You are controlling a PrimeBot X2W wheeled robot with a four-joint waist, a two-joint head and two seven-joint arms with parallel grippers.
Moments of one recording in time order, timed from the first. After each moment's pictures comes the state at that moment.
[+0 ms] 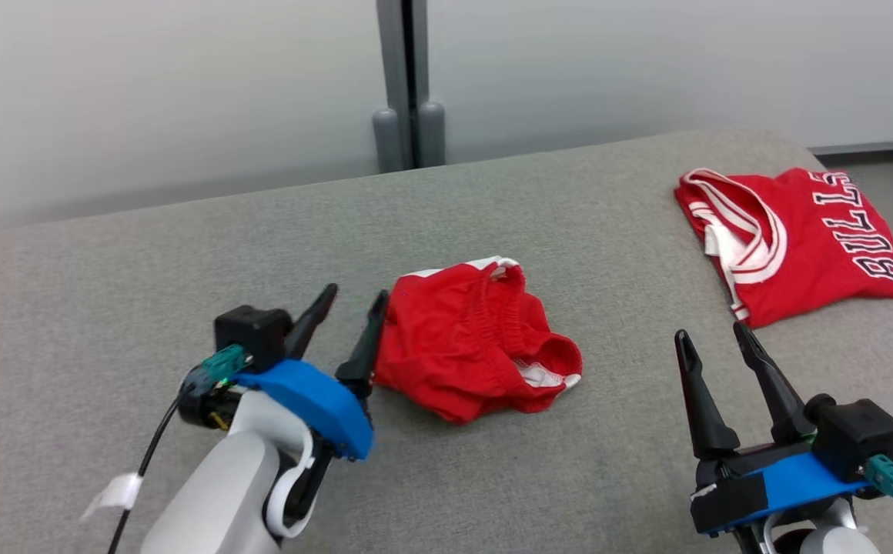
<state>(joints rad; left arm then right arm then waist) -0.44 0.16 -0.54 0.49 -0.63 -0.08 -0.04 -0.06 -0.05 0.05 0.04 0.19 0.13 -0.13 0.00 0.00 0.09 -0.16</state>
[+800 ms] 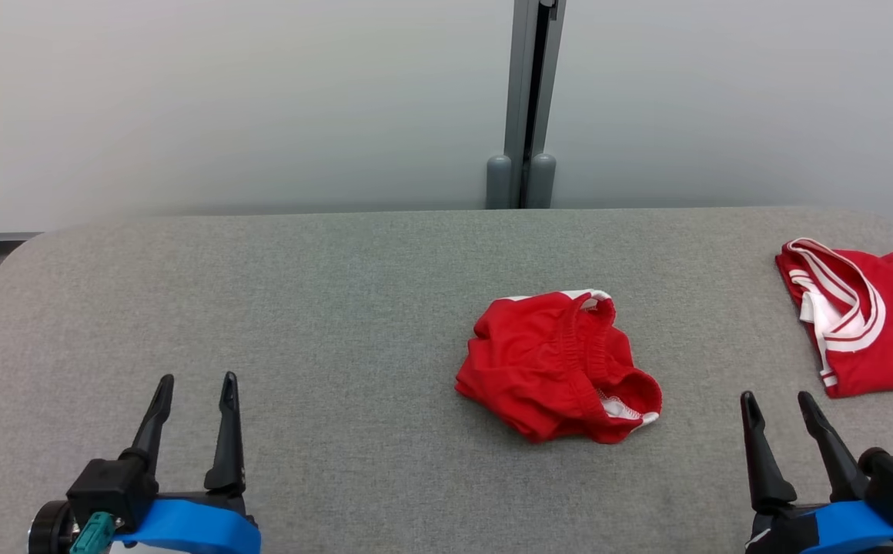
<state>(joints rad) -0.04 0.33 -0.33 0.16 -0.47 0.13 -0.26 0.06 -0.05 -0.11 0.07 0.18 0.13 -0.09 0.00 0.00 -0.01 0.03</state>
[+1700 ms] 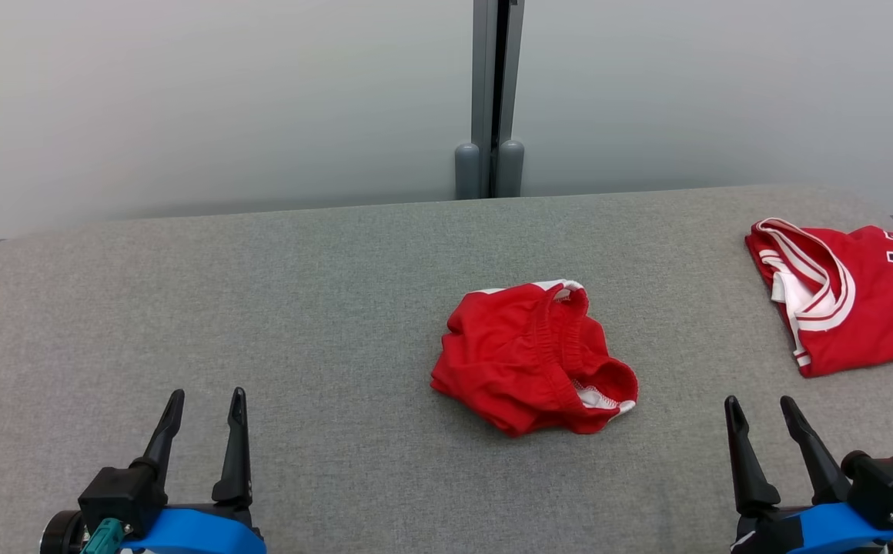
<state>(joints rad) -0.02 0.31 -0.31 0.21 -0.46 0.09 -0.26 0.04 -0.05 -0.07 0.14 0.21 0.13 -0.13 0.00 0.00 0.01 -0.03</state>
